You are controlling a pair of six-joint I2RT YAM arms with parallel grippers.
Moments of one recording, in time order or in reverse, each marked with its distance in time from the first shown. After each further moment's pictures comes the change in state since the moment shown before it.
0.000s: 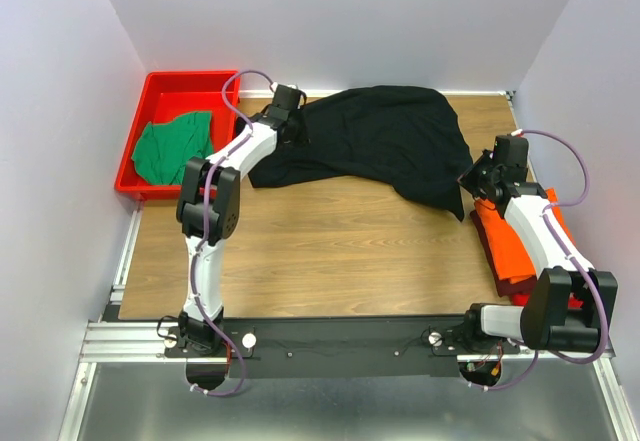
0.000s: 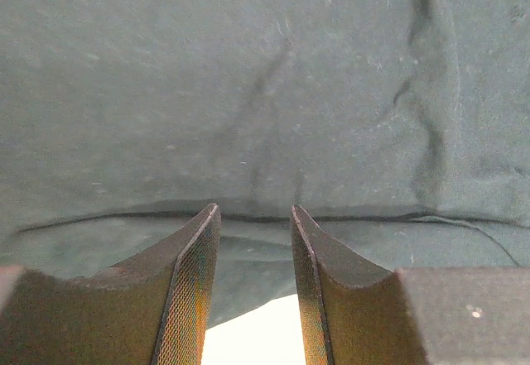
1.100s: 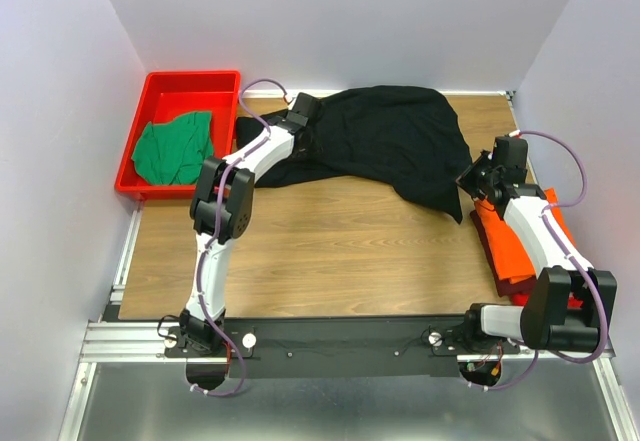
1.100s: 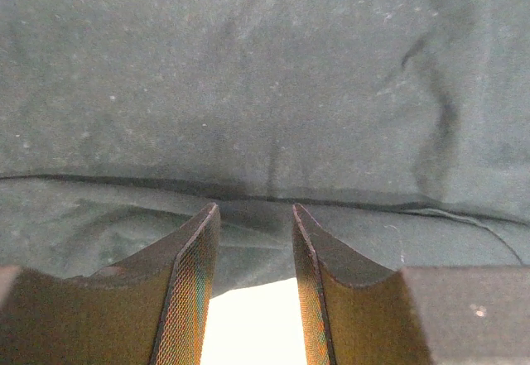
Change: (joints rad) left arm -0.091 0.079 0.064 -0.103 -0.093 -0.107; right arm 0.000 0.001 -0.016 0.026 -0.037 0.000
